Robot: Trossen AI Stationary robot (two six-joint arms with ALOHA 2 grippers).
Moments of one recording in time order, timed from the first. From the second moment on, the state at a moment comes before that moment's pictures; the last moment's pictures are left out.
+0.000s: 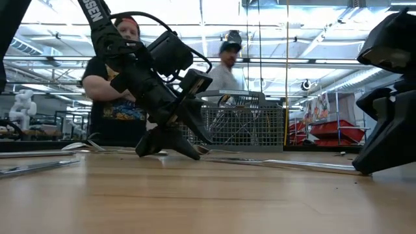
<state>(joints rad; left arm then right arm) 0.06 1.91 0.81 0.23 0.34 -1.07 0.78 1.82 0.74 -0.12 0.64 0.92</state>
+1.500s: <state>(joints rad) 0.02 1.93 0.81 0.27 0.24 -1.15 0.75 1.82 0.73 -0.08 0.63 0.79</state>
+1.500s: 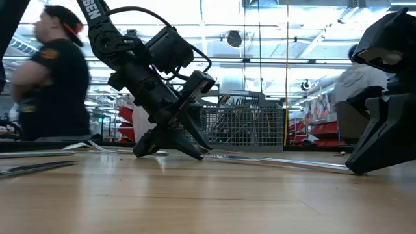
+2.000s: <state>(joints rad) 0.02 1.92 0.81 0.34 0.22 -1.12 0.76 1.82 0.73 -0.07 0.65 0.78</state>
